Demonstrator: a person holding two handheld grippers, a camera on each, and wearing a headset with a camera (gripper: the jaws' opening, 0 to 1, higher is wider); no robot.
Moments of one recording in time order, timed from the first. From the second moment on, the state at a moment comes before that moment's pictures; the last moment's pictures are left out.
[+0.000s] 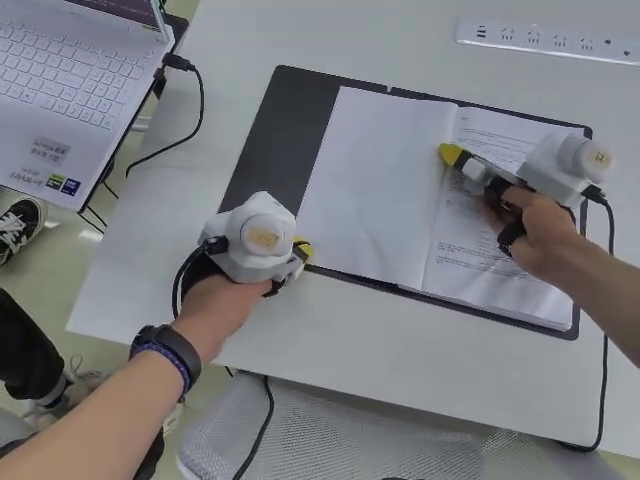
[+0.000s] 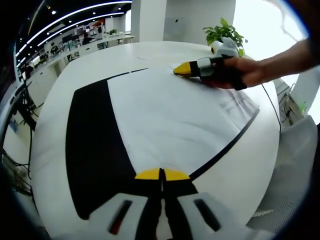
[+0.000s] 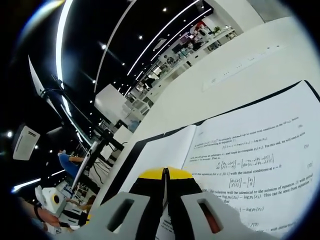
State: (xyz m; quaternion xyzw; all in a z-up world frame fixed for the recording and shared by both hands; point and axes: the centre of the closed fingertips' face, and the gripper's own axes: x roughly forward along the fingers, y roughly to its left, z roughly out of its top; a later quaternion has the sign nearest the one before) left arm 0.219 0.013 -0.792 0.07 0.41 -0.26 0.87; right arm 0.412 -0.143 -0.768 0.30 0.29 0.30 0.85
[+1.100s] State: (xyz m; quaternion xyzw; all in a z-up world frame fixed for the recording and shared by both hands) left arm 0.218 0.014 -0.790 0.07 0.41 -0.25 0.87; right arm 0.458 -0.144 -0.761 0.32 0.27 0.26 0.87
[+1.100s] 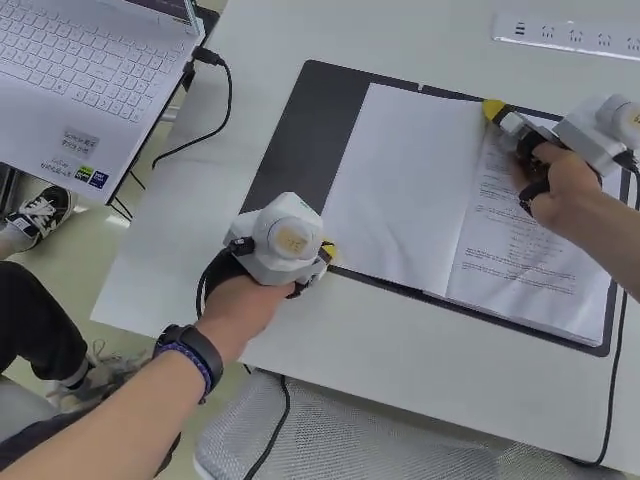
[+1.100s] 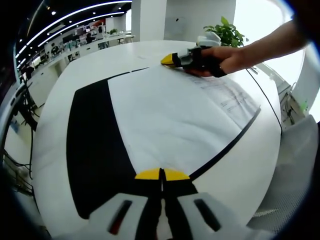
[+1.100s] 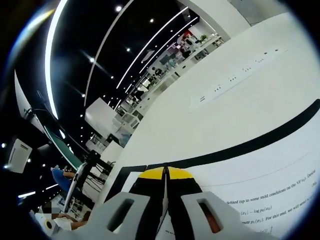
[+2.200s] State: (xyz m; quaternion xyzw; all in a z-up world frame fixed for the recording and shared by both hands) left arm 0.217 0.011 -0.791 0.08 0.40 -0.26 0.87; right arm 0.385 -0.134 -0.763 0.29 0.30 0.34 0.84
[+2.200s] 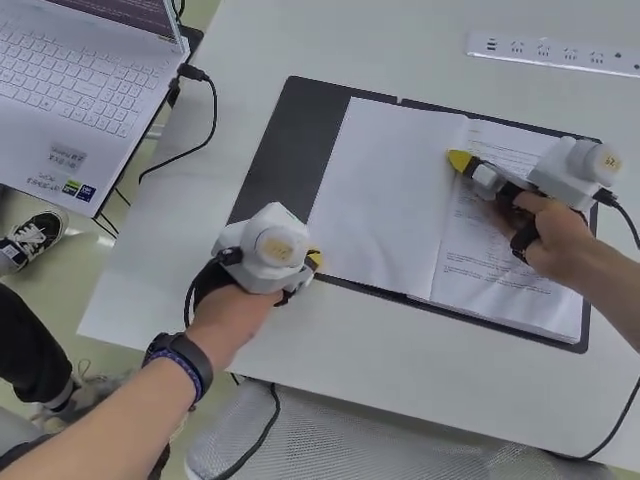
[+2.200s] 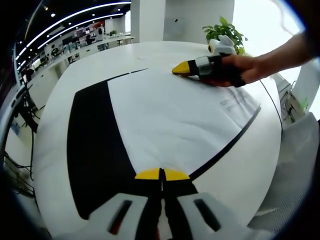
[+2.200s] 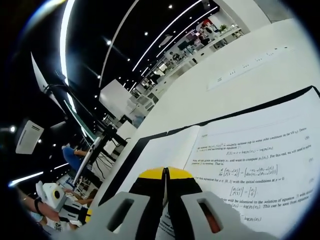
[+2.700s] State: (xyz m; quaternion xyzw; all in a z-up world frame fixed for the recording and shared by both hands) left arm 0.217 0.012 -0.791 0.09 0.40 -0.26 0.87; right arm 0.338 -0.124 -0.757 0.29 0.30 0.37 0.83
